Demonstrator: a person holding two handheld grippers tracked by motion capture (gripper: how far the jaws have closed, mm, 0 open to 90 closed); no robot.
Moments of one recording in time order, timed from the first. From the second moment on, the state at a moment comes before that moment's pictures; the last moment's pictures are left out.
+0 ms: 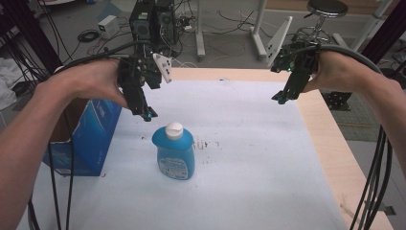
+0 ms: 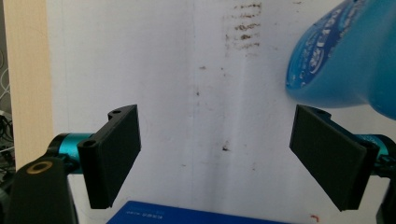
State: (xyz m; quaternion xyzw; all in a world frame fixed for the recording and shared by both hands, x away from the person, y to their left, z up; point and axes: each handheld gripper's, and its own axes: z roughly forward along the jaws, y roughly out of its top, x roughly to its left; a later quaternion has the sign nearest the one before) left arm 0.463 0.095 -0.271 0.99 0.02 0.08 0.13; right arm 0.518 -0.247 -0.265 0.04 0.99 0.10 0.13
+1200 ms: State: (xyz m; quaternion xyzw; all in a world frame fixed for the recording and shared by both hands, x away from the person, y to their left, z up) left arm 0.414 0.106 -0.289 0.99 -0.01 0.02 0.17; right arm 0.508 -0.246 -0.259 0.04 0.99 0.09 0.14
